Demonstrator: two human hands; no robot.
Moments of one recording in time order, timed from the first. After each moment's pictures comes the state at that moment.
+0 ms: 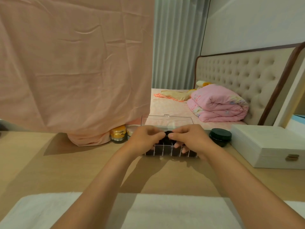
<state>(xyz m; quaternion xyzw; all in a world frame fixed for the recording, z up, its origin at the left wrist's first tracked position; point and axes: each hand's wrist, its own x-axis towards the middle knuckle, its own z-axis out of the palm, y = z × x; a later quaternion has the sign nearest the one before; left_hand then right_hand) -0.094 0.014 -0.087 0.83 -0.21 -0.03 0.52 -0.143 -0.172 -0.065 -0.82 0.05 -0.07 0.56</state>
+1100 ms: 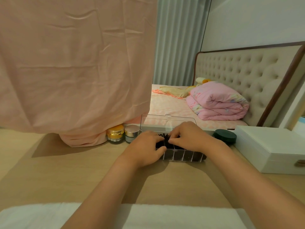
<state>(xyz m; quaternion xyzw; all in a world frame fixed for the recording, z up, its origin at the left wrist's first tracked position) -0.058 0.006 -0.118 0.92 -0.33 0.10 0.20 -0.080 -0.187 -0.069 -0.98 -0.12 -0.06 0.12</state>
